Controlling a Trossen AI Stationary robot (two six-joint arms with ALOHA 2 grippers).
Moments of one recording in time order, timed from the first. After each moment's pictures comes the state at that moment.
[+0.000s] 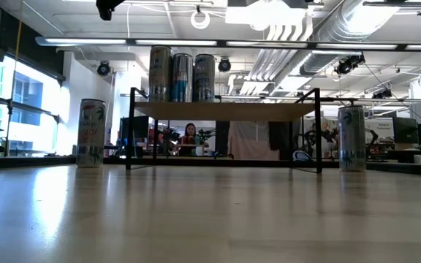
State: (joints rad) left arm 0.03 0.70 0.63 0.23 -0.14 -0.33; right arm 0.12 0.98 0.86 0.18 0.19 0.26
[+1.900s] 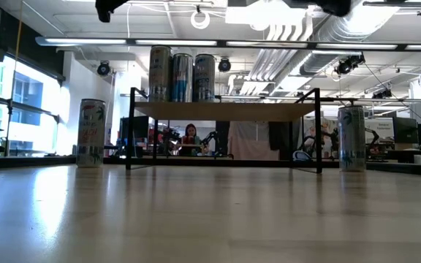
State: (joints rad) left arm 0.03 0.70 0.63 0.23 -0.19 -0.36; right arm 0.15 1.00 1.03 -0.42 0.10 0.83
